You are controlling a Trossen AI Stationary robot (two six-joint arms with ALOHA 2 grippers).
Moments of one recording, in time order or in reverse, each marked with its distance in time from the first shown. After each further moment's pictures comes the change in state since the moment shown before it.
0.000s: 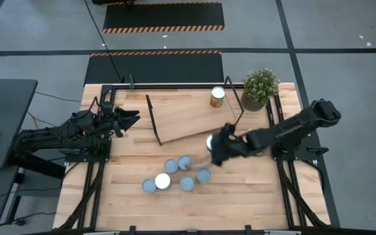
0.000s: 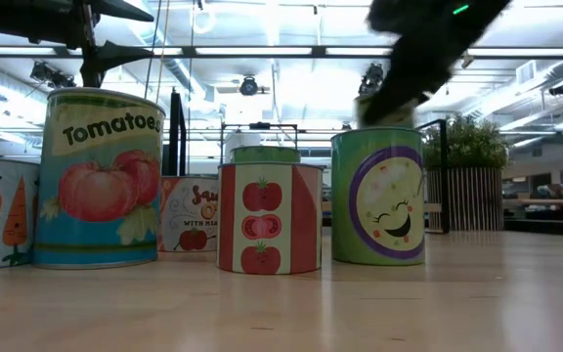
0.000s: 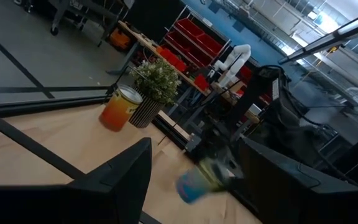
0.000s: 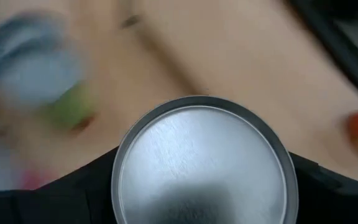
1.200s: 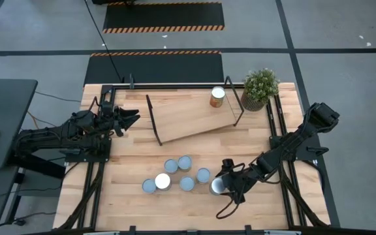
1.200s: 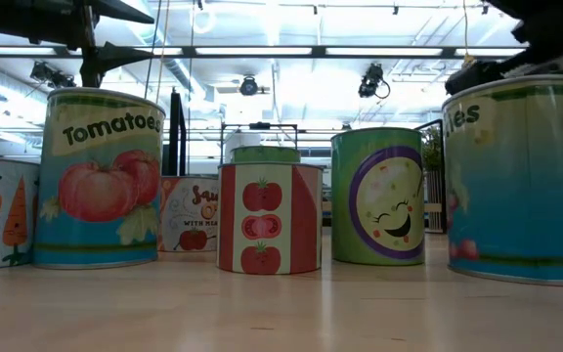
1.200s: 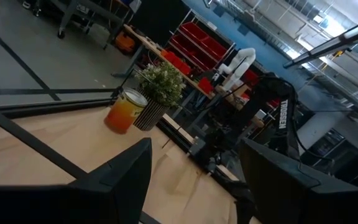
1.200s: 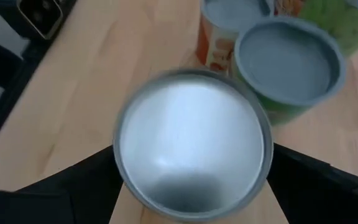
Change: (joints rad) left arm 0.000 0.000 0.000 -0.001 -0.026 -0.008; right arm 0.357 0.052 -0.232 0.415 -0.326 -0.164
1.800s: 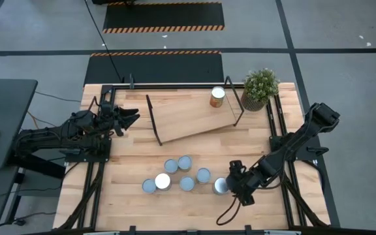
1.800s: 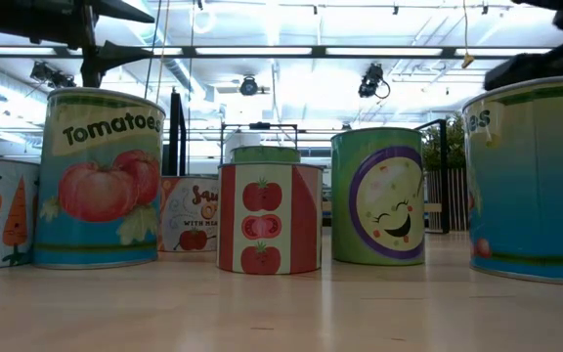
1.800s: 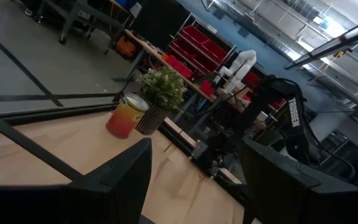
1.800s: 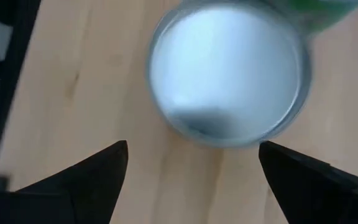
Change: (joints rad) left arm 0.000 0.000 0.000 0.008 -0.011 0.023; right arm 0.044 0.000 0.150 -0.435 -0.111 0.146
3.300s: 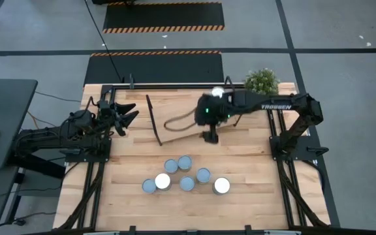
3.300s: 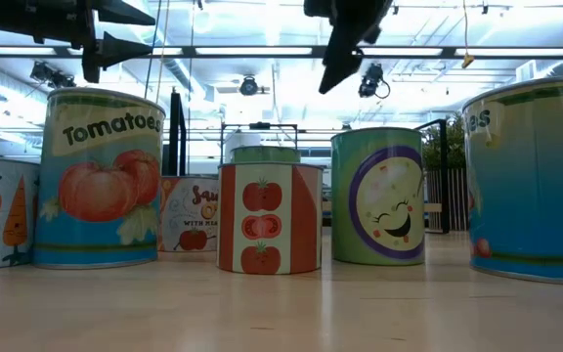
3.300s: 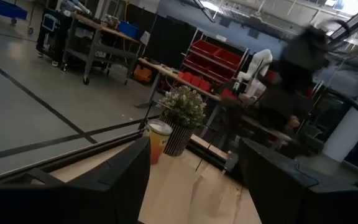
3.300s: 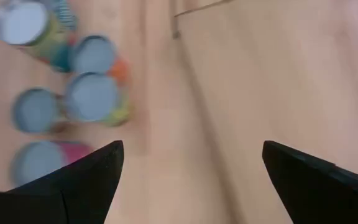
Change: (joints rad) left arm 0.000 0.000 0.000 0.044 -0.087 0.245; right arm -0.753 0.130 0.692 -0.471 -0.235 -0.441
